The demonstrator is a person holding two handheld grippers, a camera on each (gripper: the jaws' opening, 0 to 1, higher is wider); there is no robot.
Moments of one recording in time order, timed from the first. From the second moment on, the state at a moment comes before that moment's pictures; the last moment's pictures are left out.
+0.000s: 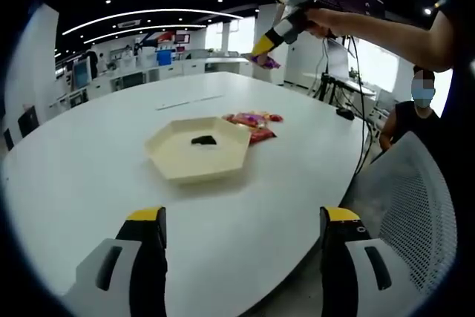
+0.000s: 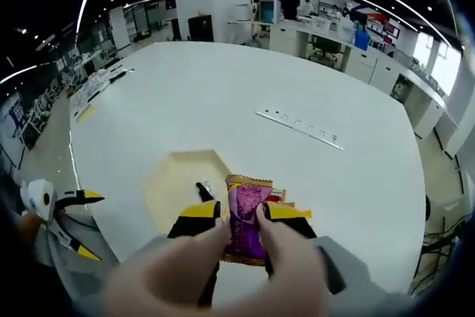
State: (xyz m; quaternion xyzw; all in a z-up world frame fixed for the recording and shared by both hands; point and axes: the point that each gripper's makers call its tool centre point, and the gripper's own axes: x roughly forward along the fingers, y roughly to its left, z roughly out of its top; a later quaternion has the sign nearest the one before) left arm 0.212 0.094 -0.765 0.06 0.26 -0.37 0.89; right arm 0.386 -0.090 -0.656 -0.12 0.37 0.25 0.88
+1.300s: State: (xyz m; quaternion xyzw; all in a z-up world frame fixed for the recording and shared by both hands) left arm 0.213 0.094 -0.762 0.05 0.25 -0.37 0.89; right arm 0.397 0.031 -0.639 -0.14 0.34 0.37 0.85
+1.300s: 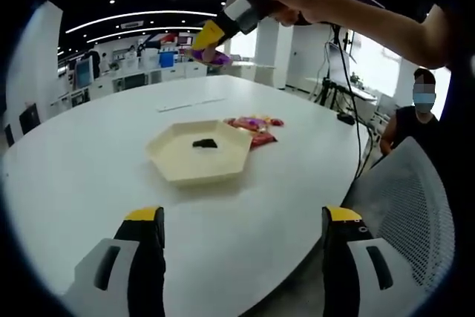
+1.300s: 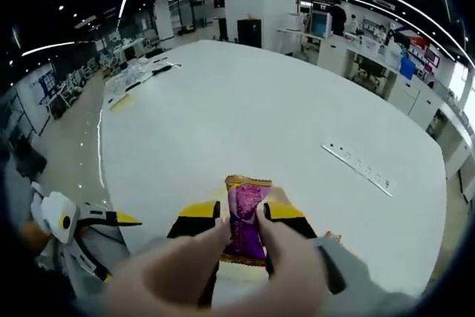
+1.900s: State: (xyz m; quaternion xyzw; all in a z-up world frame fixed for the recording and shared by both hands) left arm 0.213 0.094 -0.761 0.06 0.25 -0.37 0.89; right arm 0.392 0.036 -0.622 -0.14 0.31 0.38 0.86
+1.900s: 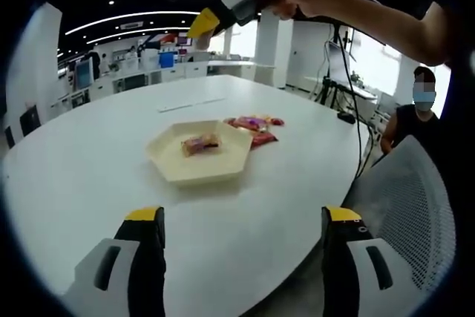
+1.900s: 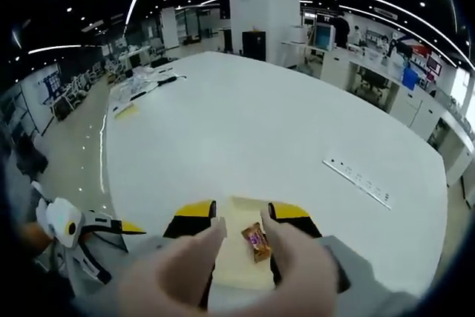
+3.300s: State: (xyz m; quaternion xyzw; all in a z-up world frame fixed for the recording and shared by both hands) left arm 0.207 0.092 -0.772 0.07 0.28 -0.38 0.88; right arm 0.379 -0.090 -0.682 -0.11 0.38 0.28 0.87
